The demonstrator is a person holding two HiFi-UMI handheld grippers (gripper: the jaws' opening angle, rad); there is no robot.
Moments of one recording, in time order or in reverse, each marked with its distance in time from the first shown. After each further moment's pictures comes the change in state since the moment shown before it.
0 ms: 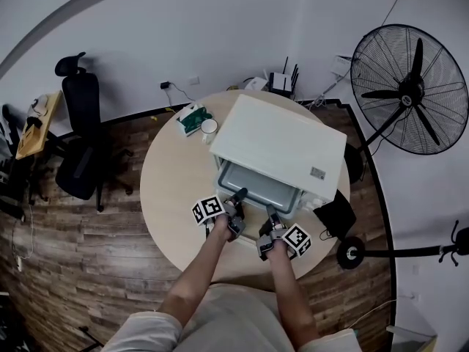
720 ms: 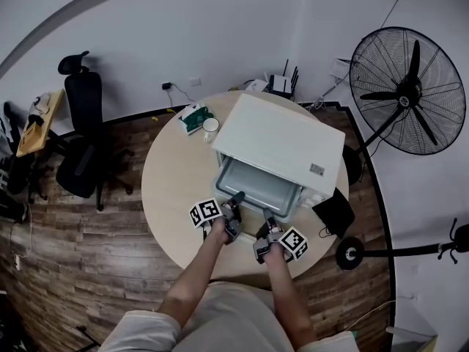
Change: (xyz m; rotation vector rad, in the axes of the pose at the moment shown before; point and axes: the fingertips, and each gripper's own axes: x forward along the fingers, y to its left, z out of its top) left arm -0.028 0.005 -0.012 0.000 0.002 0.009; right arm -0.019 -0.001 -0.023 -0.001 0.004 0.001
